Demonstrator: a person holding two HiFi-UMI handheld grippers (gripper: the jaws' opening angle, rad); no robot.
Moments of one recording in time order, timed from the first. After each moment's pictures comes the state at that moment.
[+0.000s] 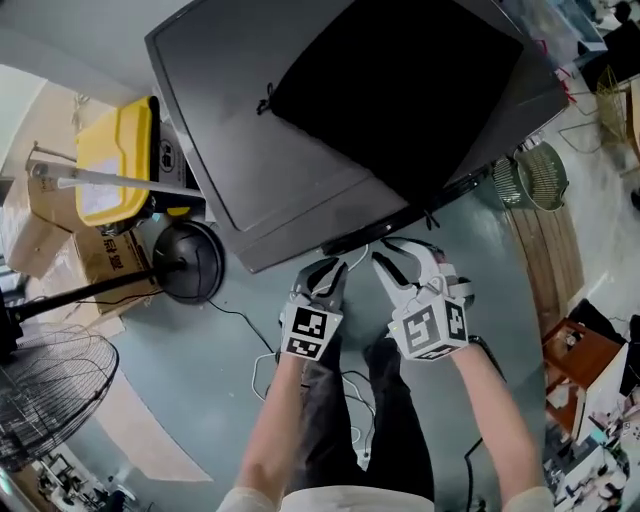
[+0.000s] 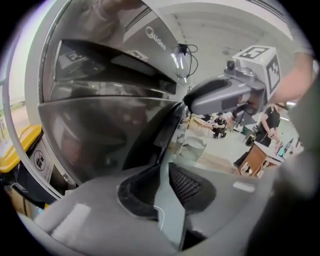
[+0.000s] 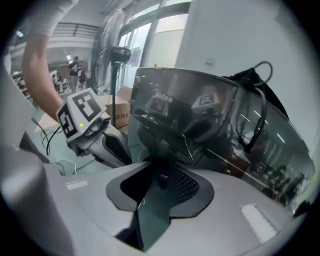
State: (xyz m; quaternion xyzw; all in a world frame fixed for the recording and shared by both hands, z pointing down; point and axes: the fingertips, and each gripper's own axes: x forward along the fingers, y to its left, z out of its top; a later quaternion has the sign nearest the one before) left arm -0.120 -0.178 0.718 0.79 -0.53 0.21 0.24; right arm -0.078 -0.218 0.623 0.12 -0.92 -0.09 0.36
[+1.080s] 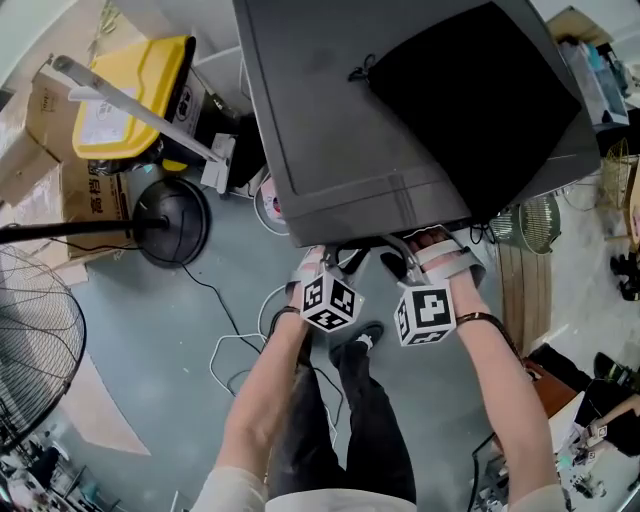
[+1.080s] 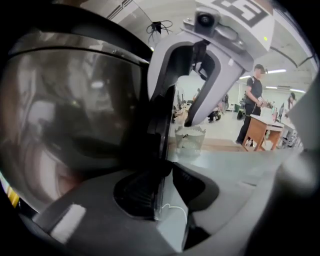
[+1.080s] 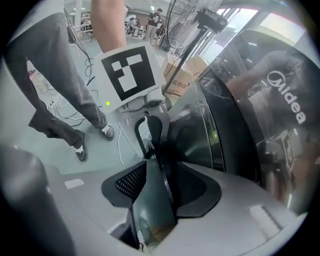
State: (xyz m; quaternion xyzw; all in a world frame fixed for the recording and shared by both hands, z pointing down) left arm -0.112 -0.201 0.770 0.81 -0.50 0.28 0.14; right arm -0.108 -0.195 0.695 -0.15 -0.75 -0.37 0.52
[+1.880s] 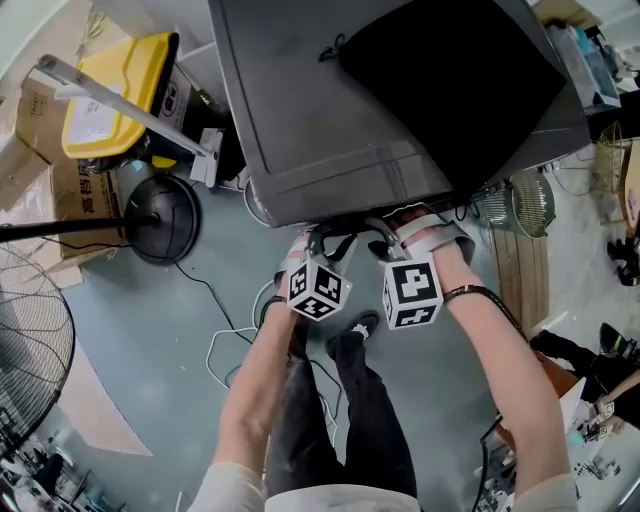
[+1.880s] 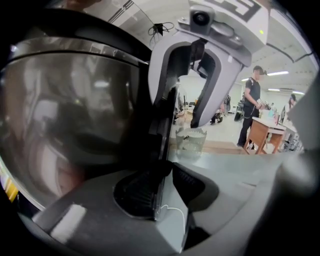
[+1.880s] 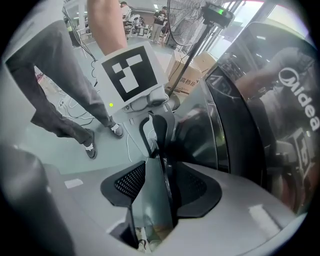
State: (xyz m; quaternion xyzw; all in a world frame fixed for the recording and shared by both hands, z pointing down) left arm -0.112 -0.196 0.769 0.80 -0.51 0.27 0.15; right arm -0.101 -0.189 0.698 -0.19 -0.73 -0.36 0.54
